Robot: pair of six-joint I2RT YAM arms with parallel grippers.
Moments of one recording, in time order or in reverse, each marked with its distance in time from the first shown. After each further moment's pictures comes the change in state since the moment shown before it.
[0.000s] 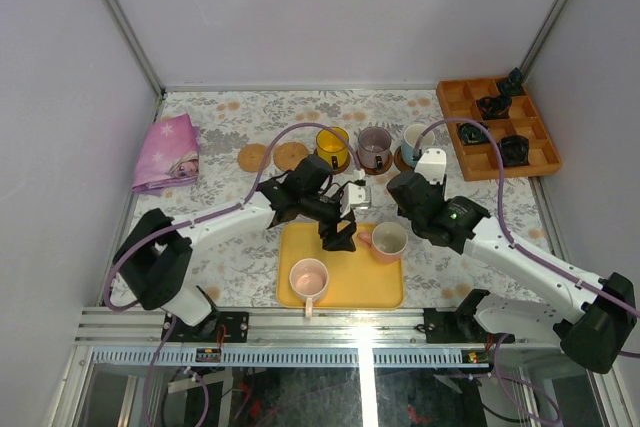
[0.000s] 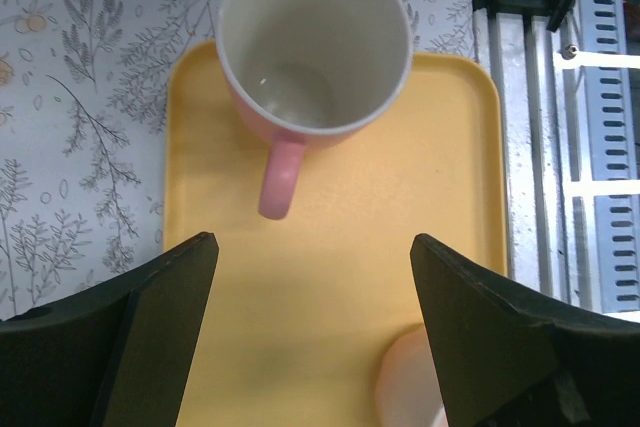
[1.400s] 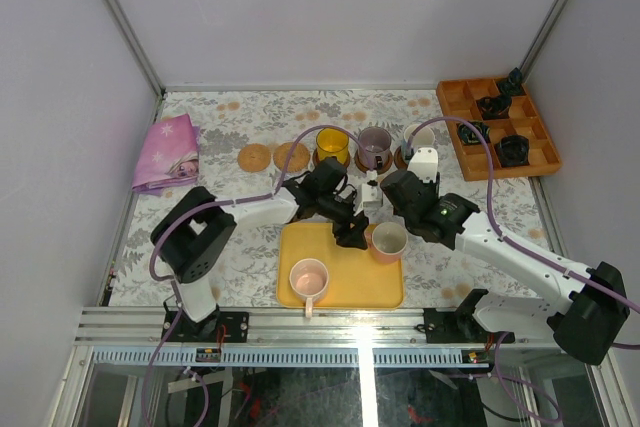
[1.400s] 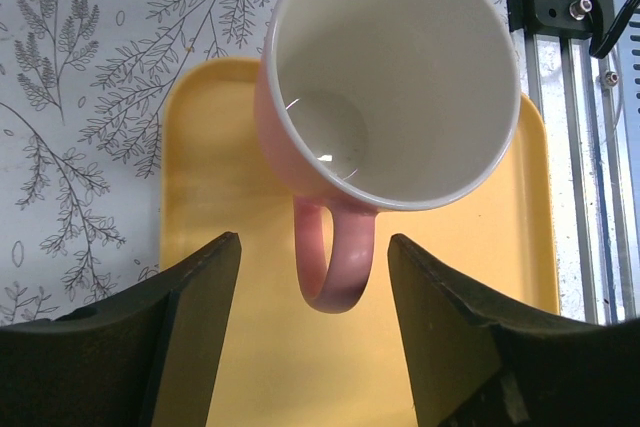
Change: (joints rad) left arm -0.005 0.242 0.051 0.185 0.057 -0.064; right arm -0.001 0.062 0.000 0.038 0.001 -0.025
